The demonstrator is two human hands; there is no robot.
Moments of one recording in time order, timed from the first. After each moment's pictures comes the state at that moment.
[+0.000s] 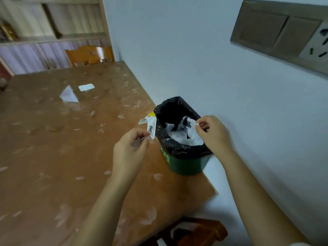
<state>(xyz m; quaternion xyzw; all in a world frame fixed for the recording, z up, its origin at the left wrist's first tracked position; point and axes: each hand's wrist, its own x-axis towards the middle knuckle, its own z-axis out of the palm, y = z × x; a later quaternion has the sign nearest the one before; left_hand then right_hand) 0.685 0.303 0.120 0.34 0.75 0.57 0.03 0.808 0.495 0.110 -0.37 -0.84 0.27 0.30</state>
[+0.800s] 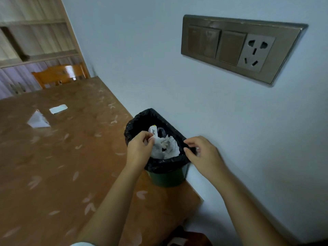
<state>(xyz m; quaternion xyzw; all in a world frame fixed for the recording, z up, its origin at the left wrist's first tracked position) 0.687 0.426 0.093 0.39 0.79 0.46 0.12 0.865 0.494 0.103 -0.37 -0.81 0.33 0.31</state>
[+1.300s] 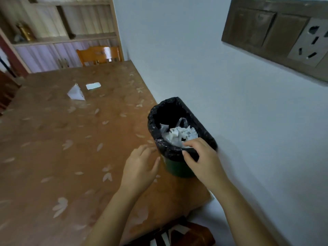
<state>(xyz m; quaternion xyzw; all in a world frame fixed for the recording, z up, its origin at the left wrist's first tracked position) 0.716 0.329 0.069 0.46 0.83 0.31 -0.03 0.848 0.457 0.100 -0.25 -0.88 0.29 0.27</state>
